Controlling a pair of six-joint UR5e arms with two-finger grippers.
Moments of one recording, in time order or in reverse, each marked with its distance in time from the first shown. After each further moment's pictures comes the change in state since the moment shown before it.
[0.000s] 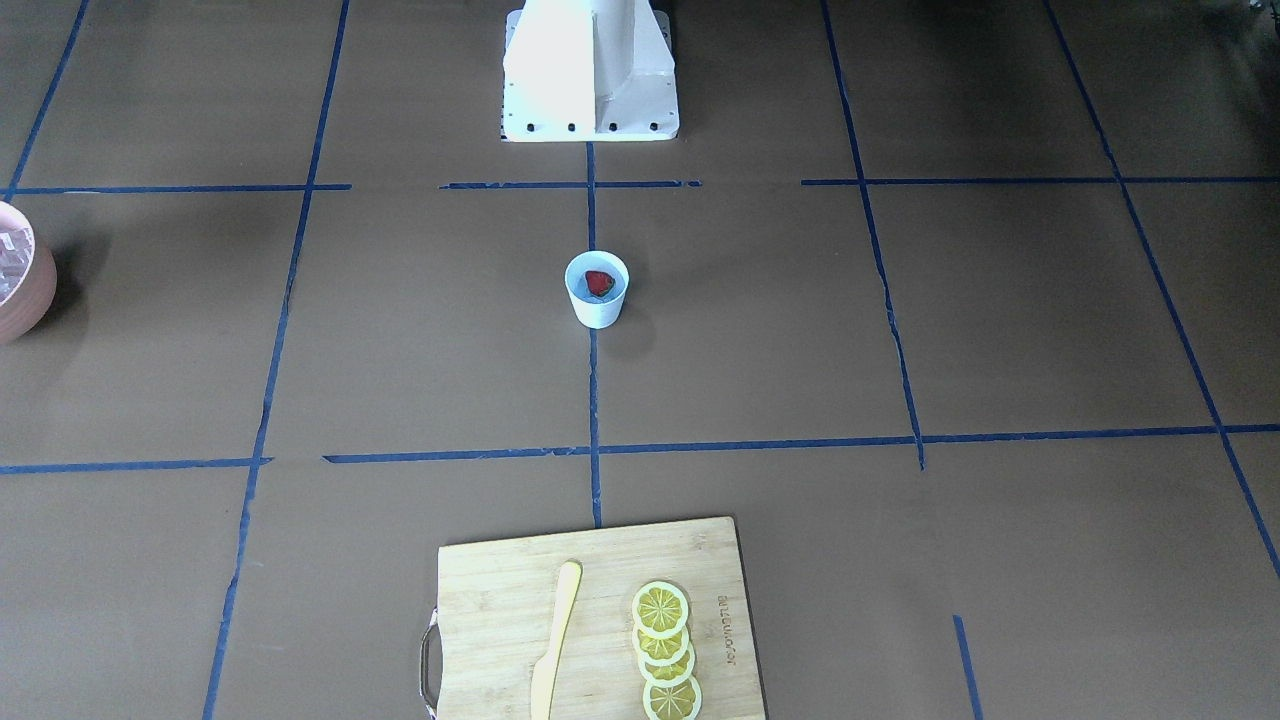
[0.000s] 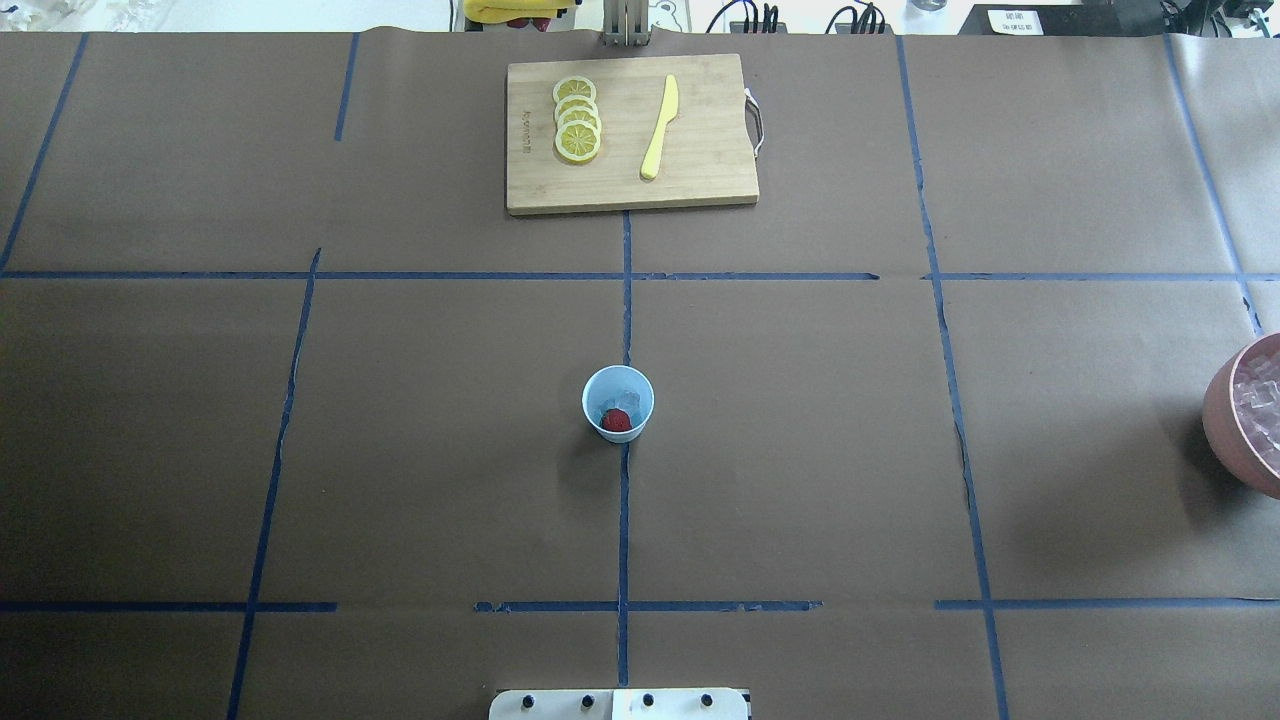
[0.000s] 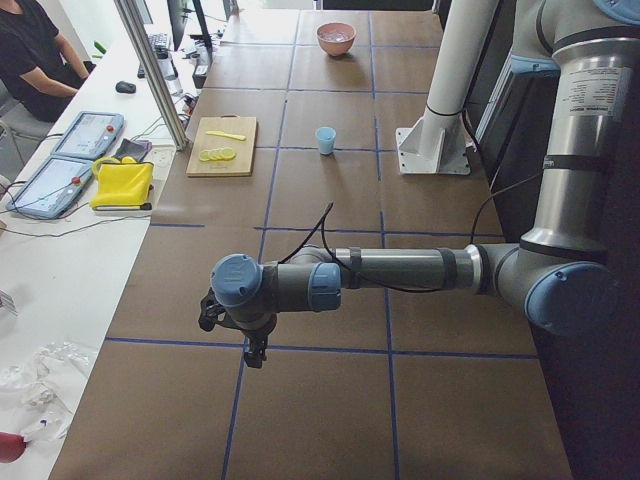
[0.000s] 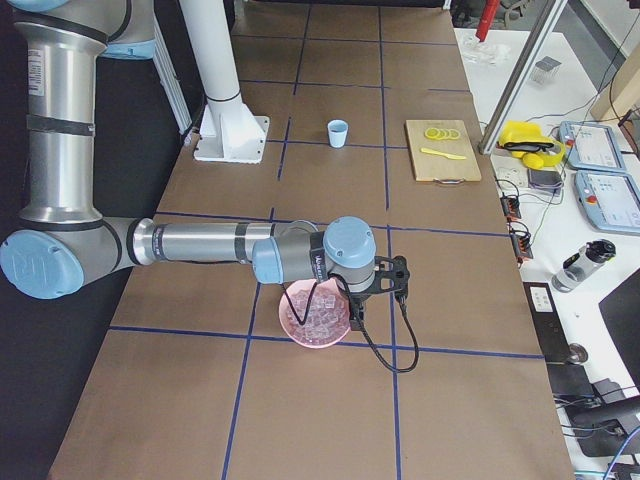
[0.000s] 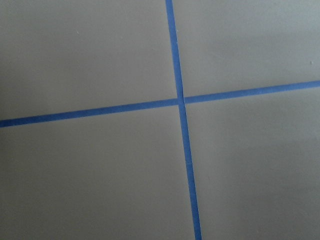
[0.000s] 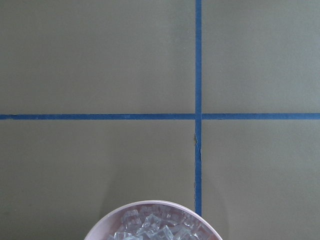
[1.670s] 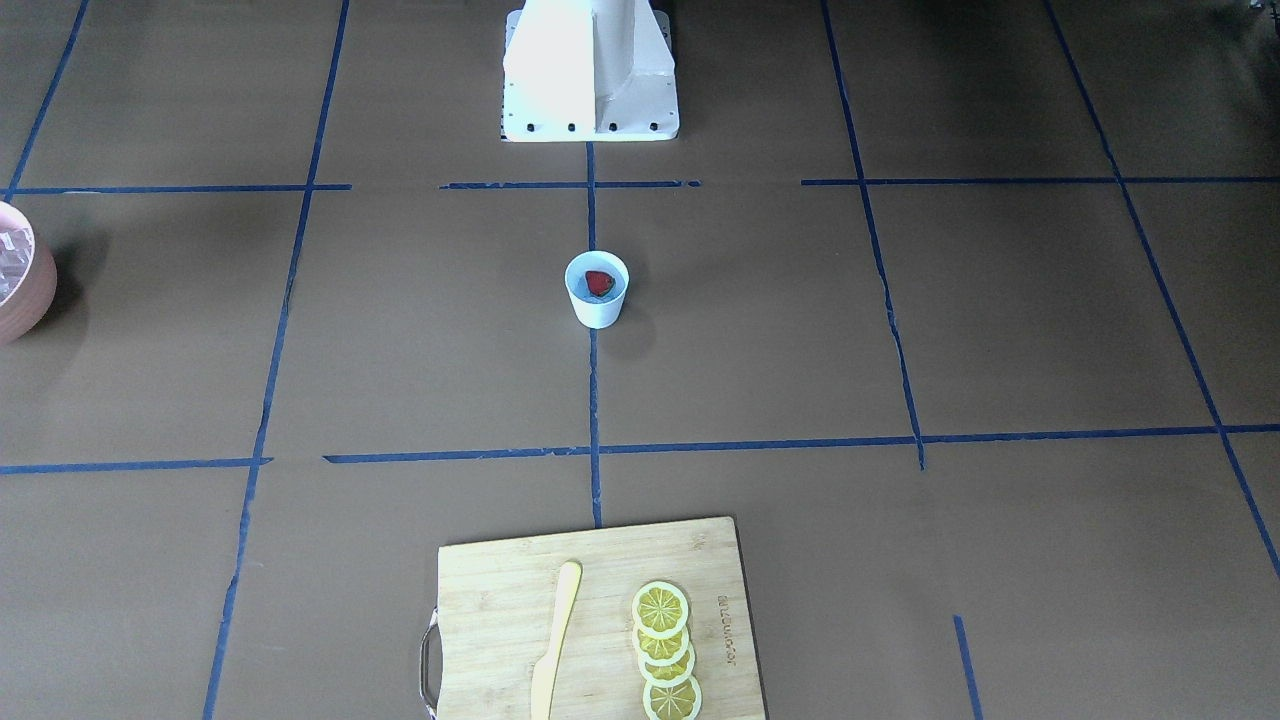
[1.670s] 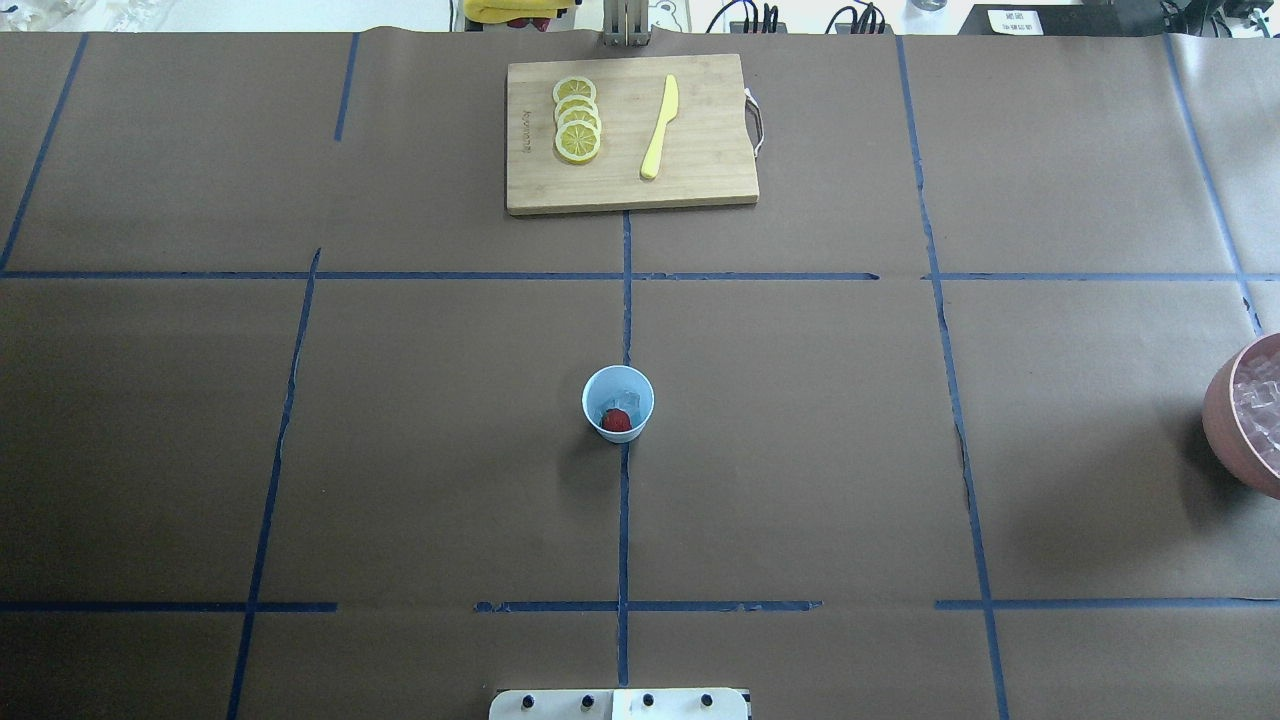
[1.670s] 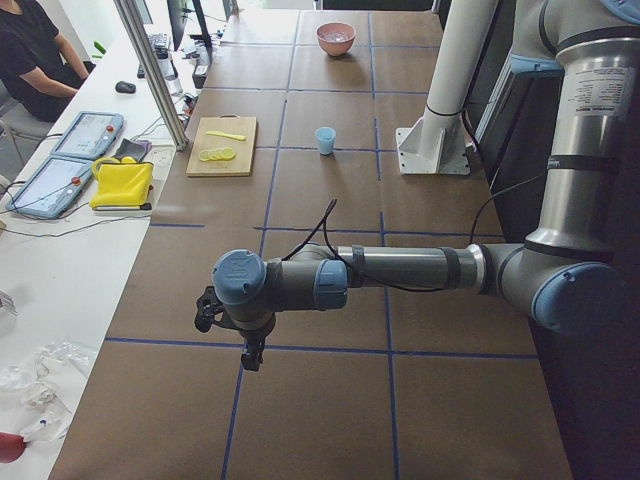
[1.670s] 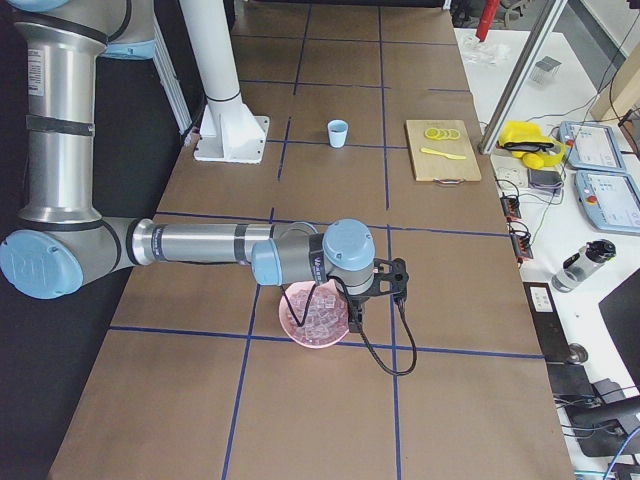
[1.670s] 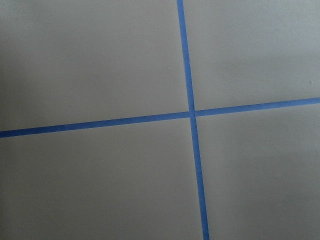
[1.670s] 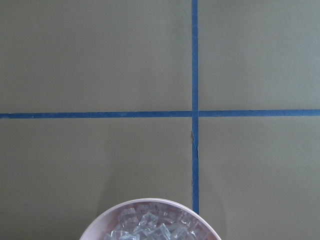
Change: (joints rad) left arm -0.024 0.003 -0.010 0.003 0.017 -0.003; right arm 0.000 -0.004 -0.004 0.000 -0.002 0.001
